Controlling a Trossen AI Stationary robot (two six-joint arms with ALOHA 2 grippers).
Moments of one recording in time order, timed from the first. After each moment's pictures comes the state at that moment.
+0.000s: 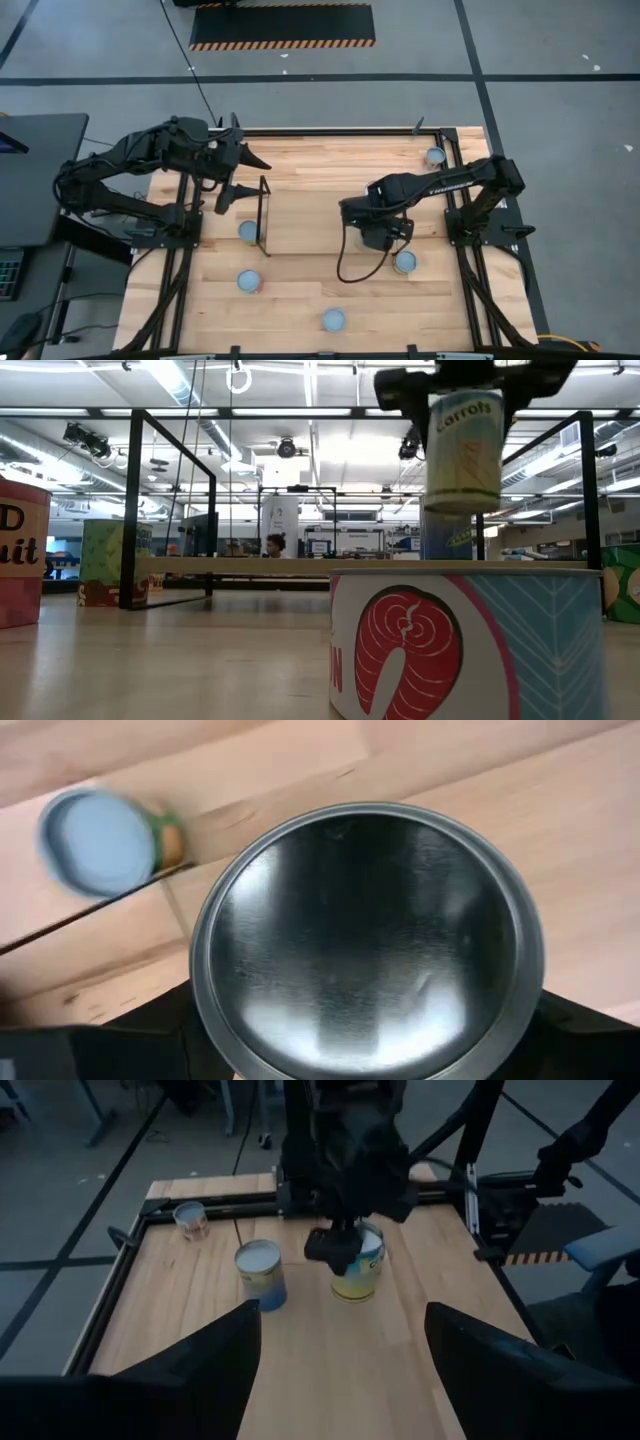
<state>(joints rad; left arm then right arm) 0.11 1.08 1.45 -0.77 0.15 0.10 0.15 1.70 1.53 -1.30 -0.04 -1.10</state>
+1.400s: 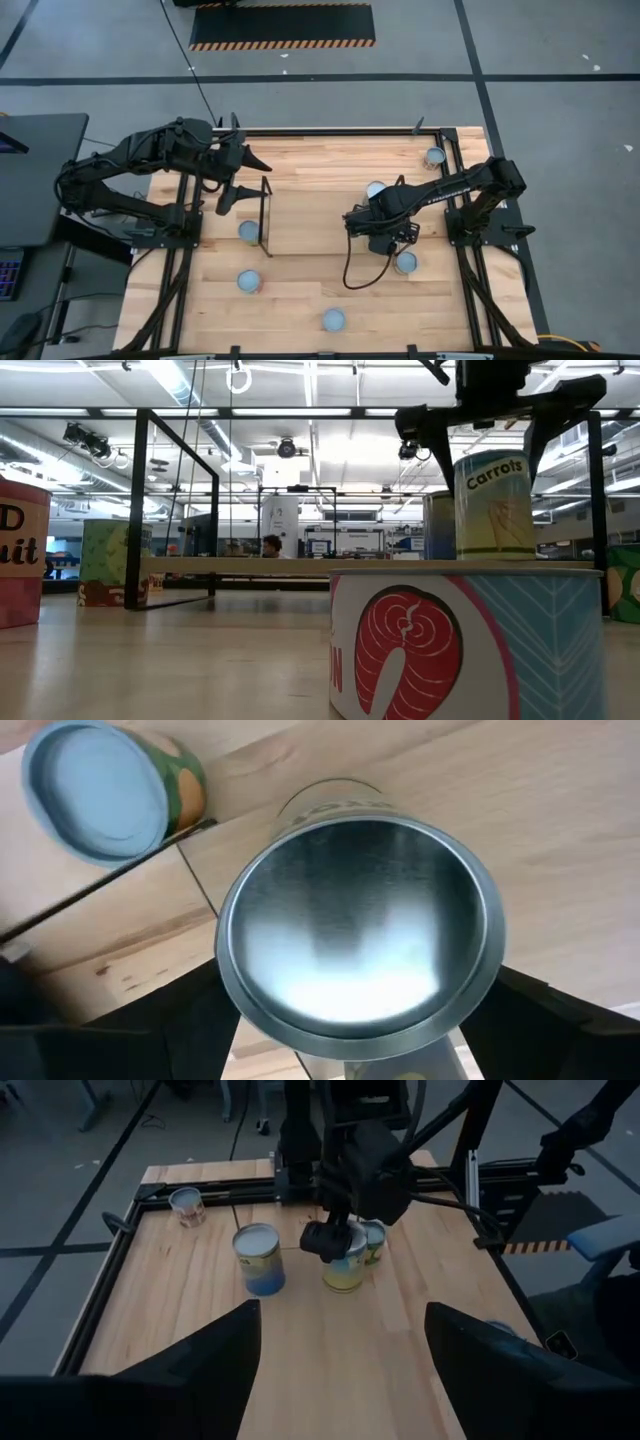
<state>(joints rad) 0.11 1.09 1.45 -0.80 0.15 0.10 0.20 1.70 1.41 -1.30 0.07 -1.01</state>
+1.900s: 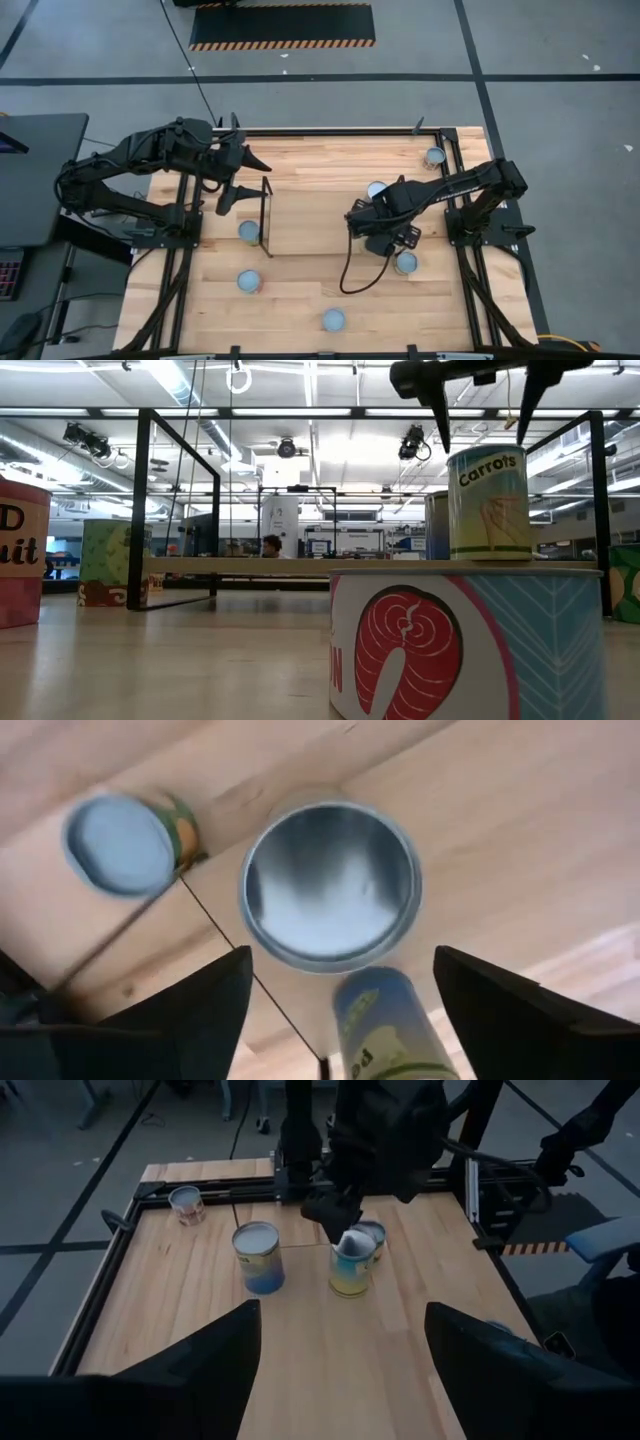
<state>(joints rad) 0.11 1.09 1.45 -0.80 0.15 0.09 0.24 1.70 1.58 -1.40 0.07 -0.82</state>
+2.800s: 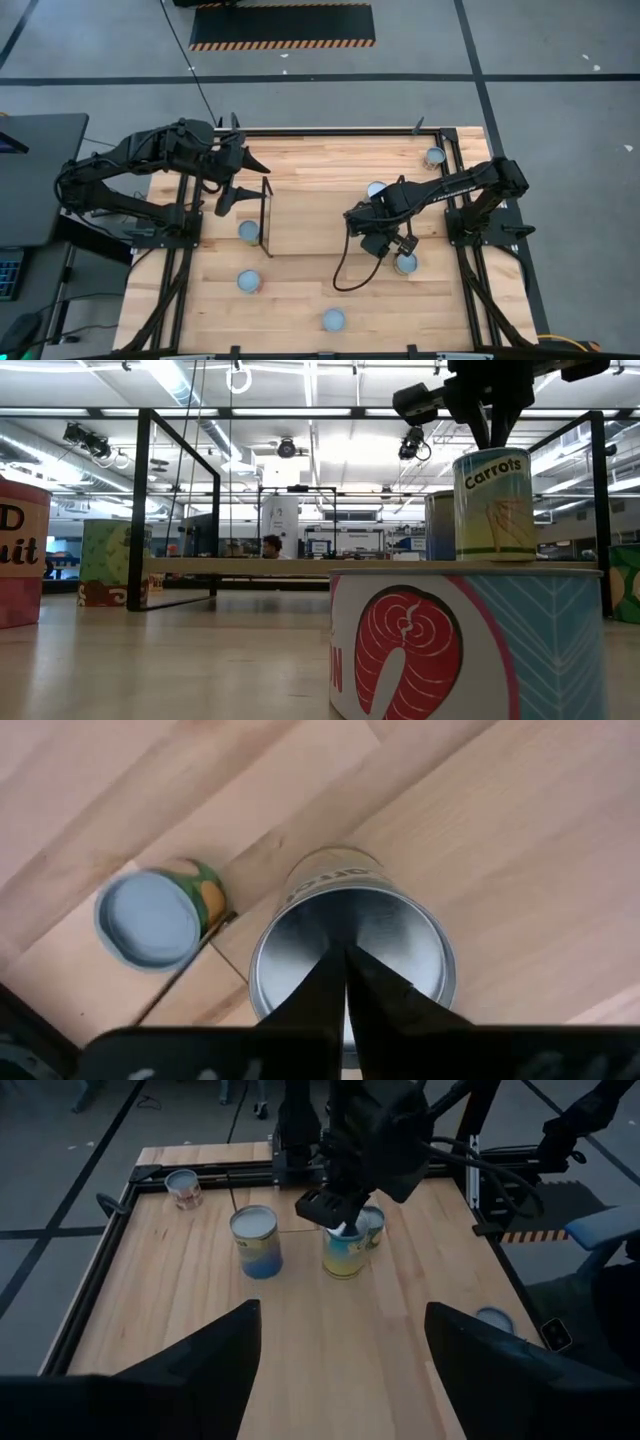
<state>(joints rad) 0.11 1.09 1.45 -0.84 0.15 0.09 0.19 1.69 1.46 -1.29 -0.03 -0.70</state>
